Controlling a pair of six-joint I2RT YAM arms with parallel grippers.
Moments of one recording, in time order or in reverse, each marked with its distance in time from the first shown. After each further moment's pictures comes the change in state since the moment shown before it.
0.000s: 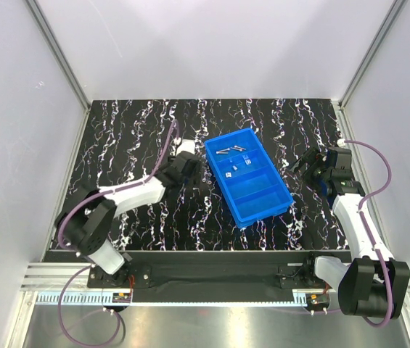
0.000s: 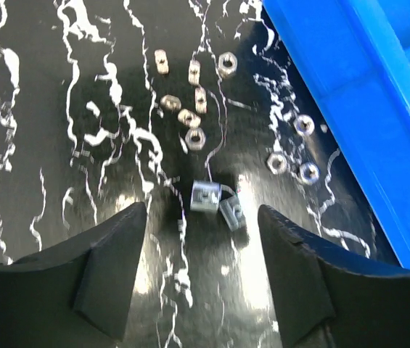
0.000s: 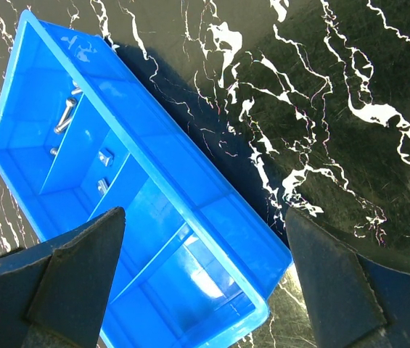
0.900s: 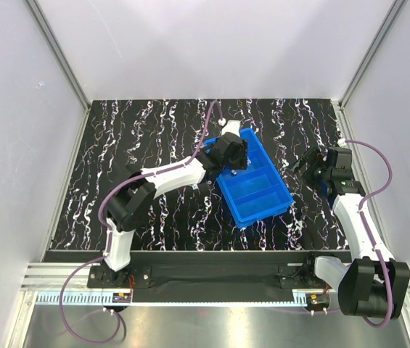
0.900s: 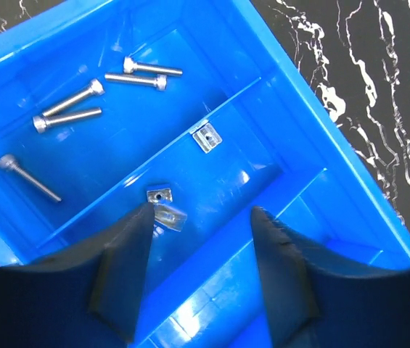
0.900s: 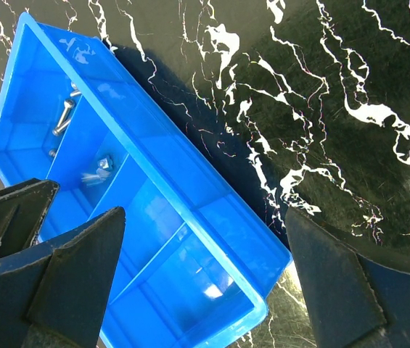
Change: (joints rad) left arm -0.153 0.406 0.577 -0.002 0.126 -0.126; right arm 0.000 -0.002 0.006 -0.011 0.010 0.000
